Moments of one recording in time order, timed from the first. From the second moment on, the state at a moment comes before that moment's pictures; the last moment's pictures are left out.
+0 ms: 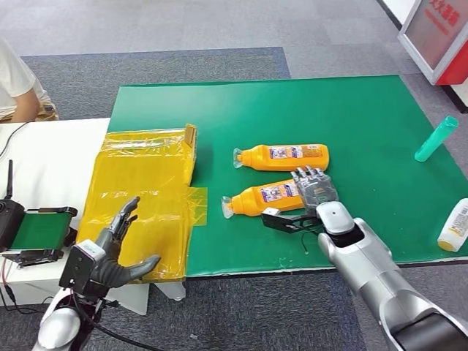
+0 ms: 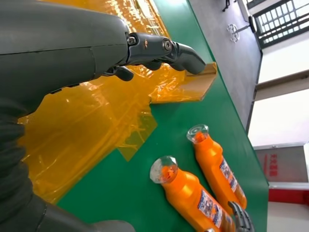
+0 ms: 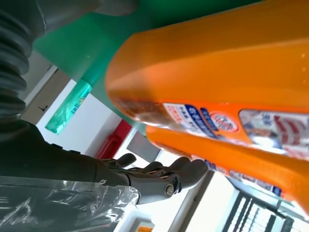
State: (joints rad) left arm 0.10 0.04 -0.20 -1.64 -0.14 -0.18 -0.23; right arm -0.63 -0.08 0.58 -0.80 1.30 -0.02 0.13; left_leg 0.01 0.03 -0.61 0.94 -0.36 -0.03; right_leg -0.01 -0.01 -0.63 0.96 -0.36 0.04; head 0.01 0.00
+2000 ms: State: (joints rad) left arm 0.17 0.10 -0.31 -1.81 -0.02 -0.26 -0.35; right arm -0.65 0.01 0.45 -0.76 0.63 0.04 -0.14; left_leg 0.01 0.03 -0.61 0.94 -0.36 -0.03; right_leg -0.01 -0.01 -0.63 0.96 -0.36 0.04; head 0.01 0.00
